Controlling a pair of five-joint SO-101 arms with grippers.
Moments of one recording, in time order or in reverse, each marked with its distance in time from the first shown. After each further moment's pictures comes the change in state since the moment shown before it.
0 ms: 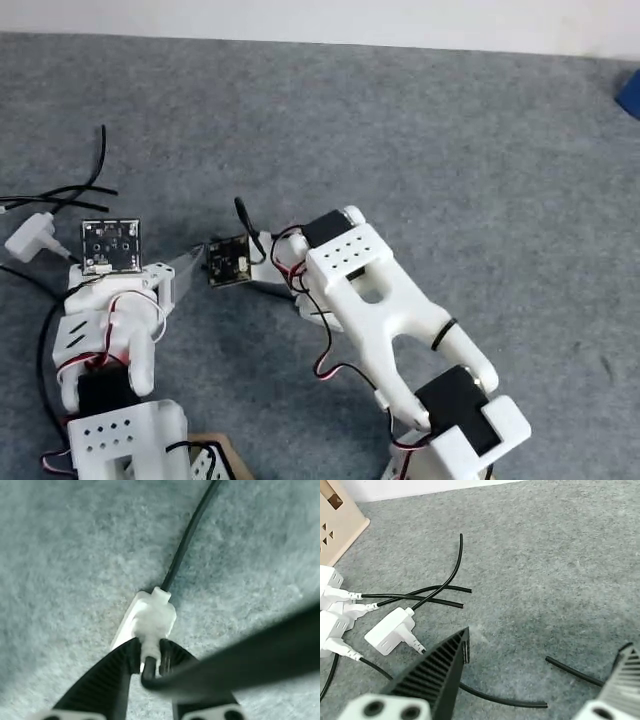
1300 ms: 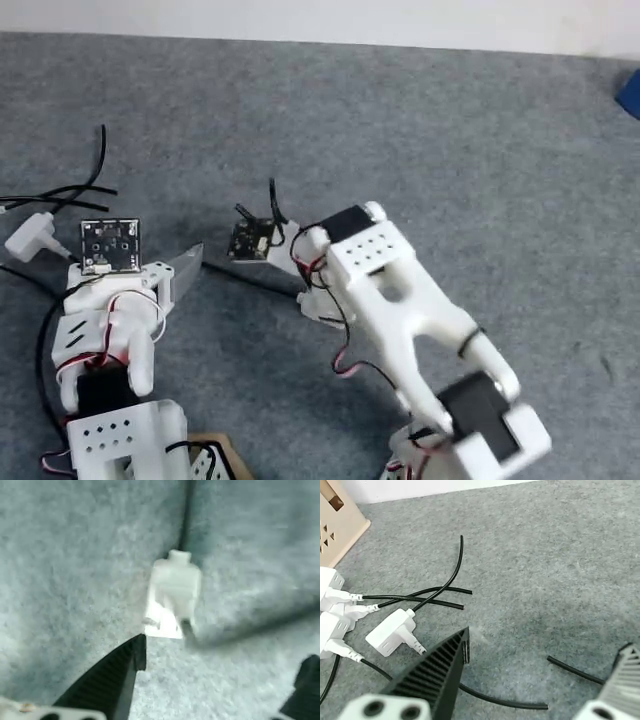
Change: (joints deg) left arm 0.0 0.0 -0.4 0.0 0.0; right arm 1.9 -20.3 2.3 11.0 -16.6
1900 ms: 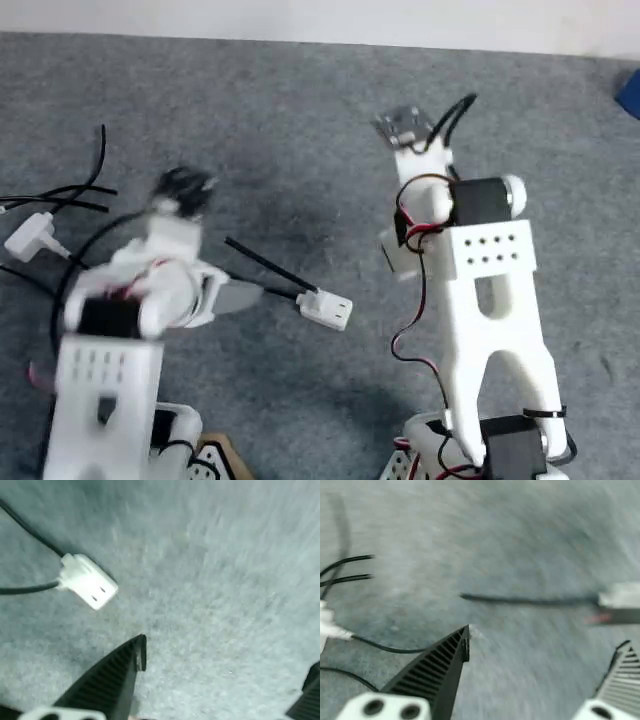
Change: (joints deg) left arm 18.9 28.5 -30.9 29.6 -2.0; right arm 21.8 -10.2 -12.4 16.8 -34.0
